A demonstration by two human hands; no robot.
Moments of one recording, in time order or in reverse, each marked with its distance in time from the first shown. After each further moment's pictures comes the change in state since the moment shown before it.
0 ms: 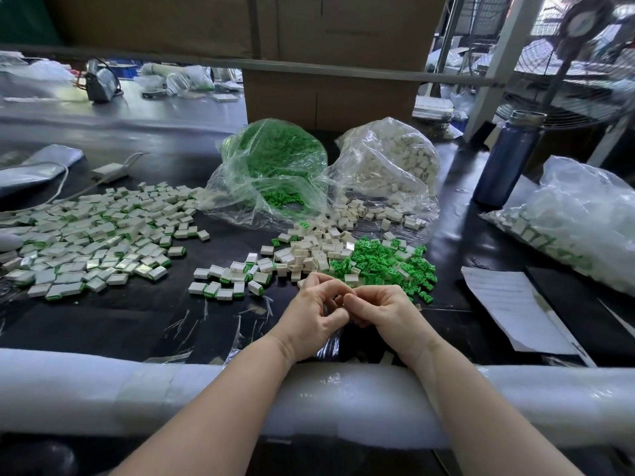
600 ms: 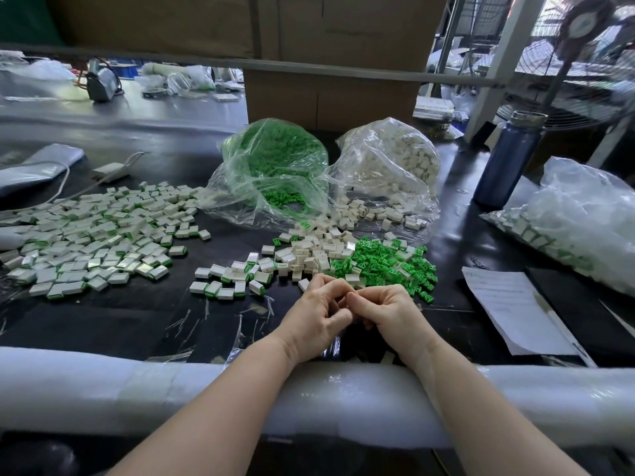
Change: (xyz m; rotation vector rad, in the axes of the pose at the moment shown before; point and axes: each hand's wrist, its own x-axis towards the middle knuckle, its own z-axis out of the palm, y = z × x) left_hand 0.002 -0.004 0.003 0.085 -0.022 0.040; right_hand -0.002 -0.002 0.002 -0.043 0.081 0.010
